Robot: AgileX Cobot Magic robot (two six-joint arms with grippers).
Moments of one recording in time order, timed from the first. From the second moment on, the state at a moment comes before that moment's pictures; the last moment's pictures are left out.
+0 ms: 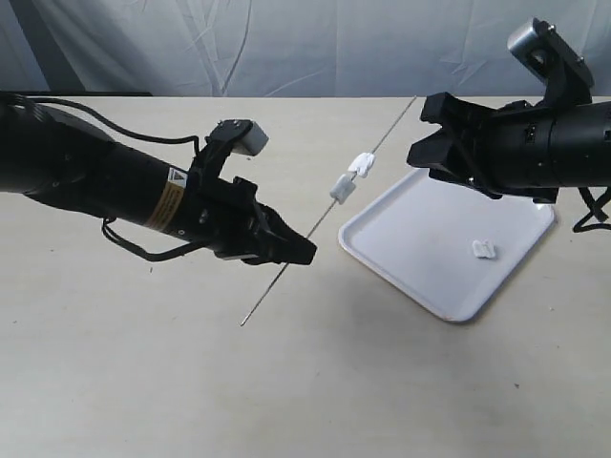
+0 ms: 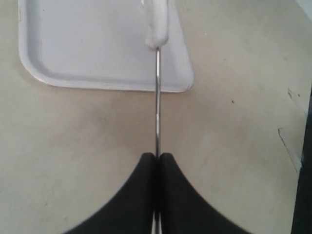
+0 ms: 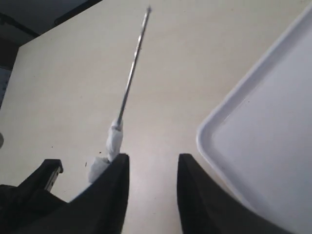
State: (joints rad) left arm -0.43 1.80 -0.93 1.73 -0.80 -1.73; right arm 0.24 1.42 -0.74 1.36 0.46 -0.76
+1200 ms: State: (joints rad) left arm -0.51 1.83 -1.02 1.72 -0.85 -1.78; right arm 0.26 1.42 -0.74 1.56 0.47 -0.93
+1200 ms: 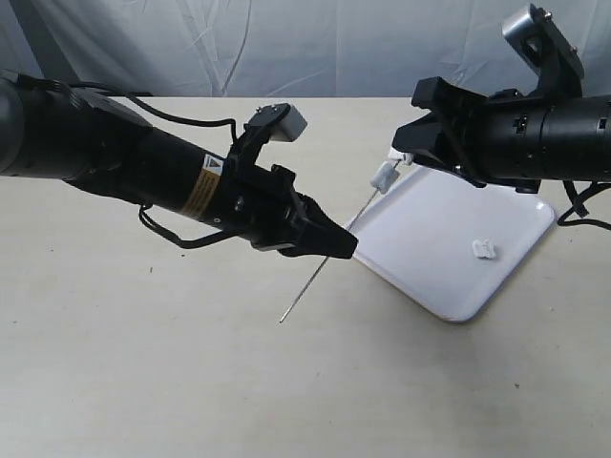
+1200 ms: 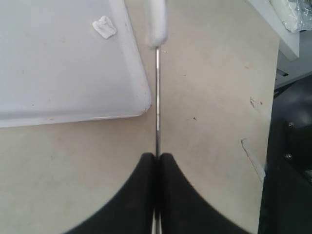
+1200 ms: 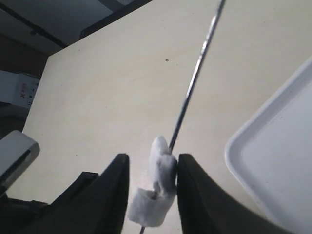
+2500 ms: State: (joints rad) left arm -0.51 1.83 -1.02 1.74 -0.84 -1.79; right arm 0.26 1.42 -0.74 1.55 0.43 -0.93
